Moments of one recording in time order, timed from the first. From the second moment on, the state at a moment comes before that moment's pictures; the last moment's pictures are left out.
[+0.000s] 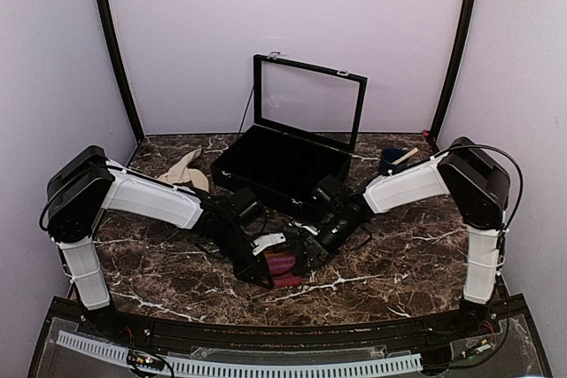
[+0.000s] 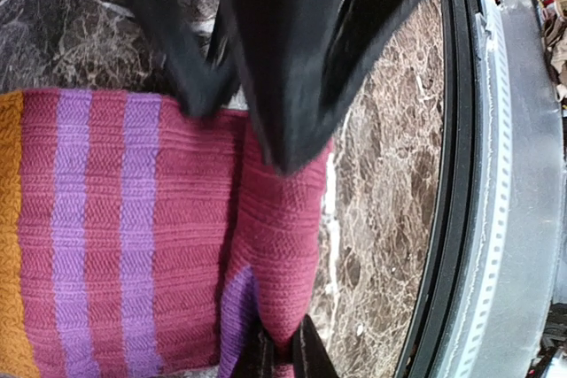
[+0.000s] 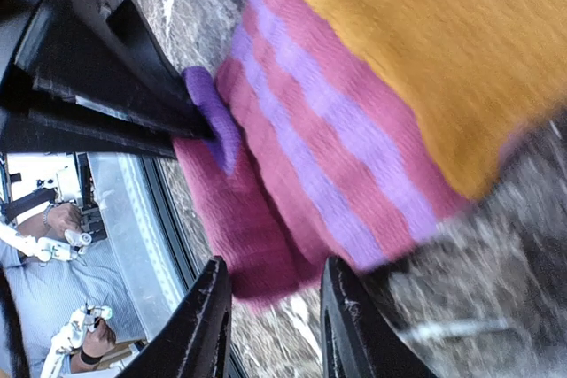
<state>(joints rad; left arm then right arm) -0.92 1.85 1.03 -0.43 0.59 0.16 0.84 2.00 1.17 -0.43 -0.86 0.13</state>
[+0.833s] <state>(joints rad) -0.83 1.95 1.09 -0.50 0.80 0.11 0.80 1.75 0.95 -0.33 -0.60 0.09</state>
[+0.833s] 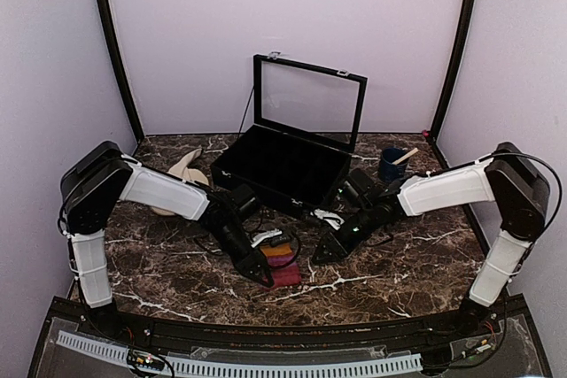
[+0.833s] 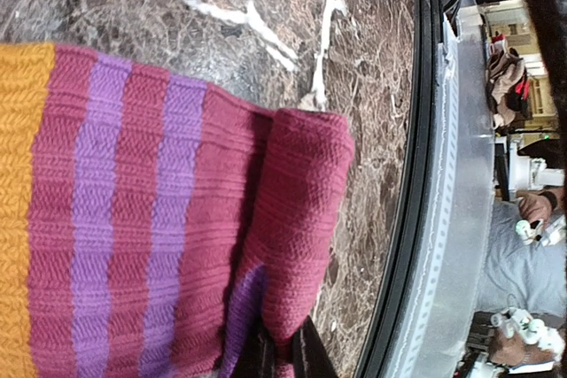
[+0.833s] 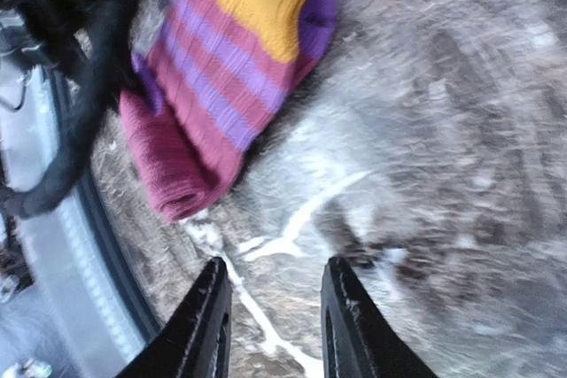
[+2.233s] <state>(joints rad) -0.72 2.07 1.15 -0.68 1.04 0.17 1.33 1.76 1.00 -0.18 0.16 -0.23</state>
